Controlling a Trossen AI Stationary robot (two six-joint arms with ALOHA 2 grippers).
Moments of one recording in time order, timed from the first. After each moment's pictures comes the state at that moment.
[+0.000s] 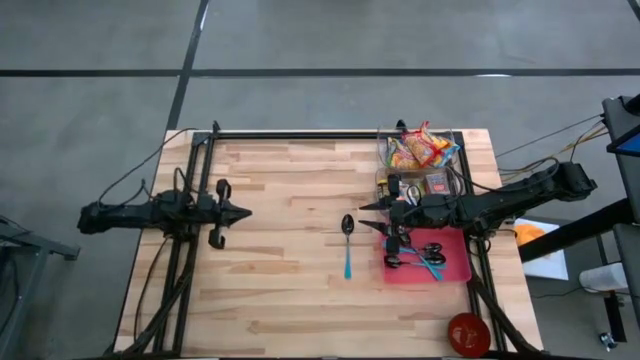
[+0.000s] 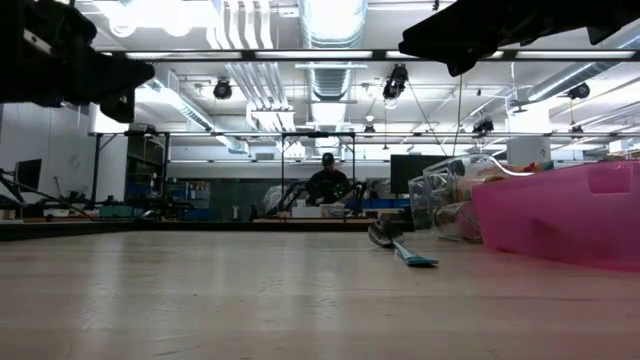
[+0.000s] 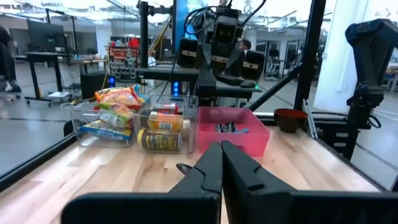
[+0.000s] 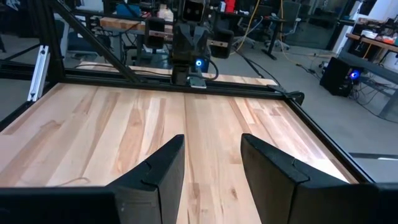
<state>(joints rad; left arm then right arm) -0.02 0.00 0.02 0.04 -0.03 -0.03 0.18 1.10 0.53 0.40 0.28 -0.04</state>
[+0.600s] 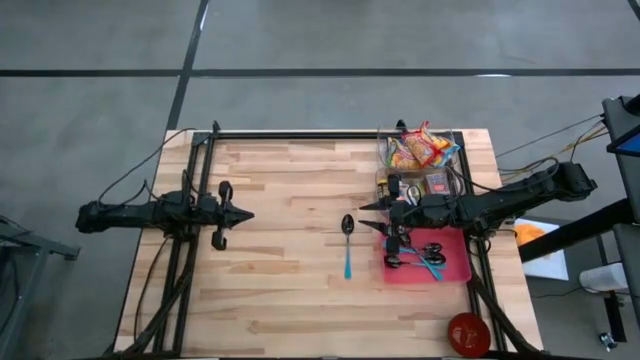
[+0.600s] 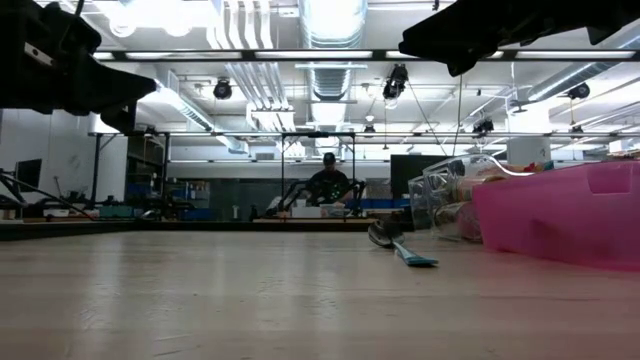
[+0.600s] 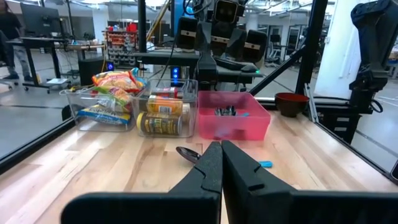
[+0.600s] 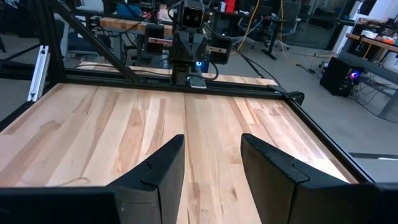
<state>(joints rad) -0.02 0.02 0.01 0.01 -0.02 -0.03 0.18 1.10 0.53 0.40 0.28 -0.05</state>
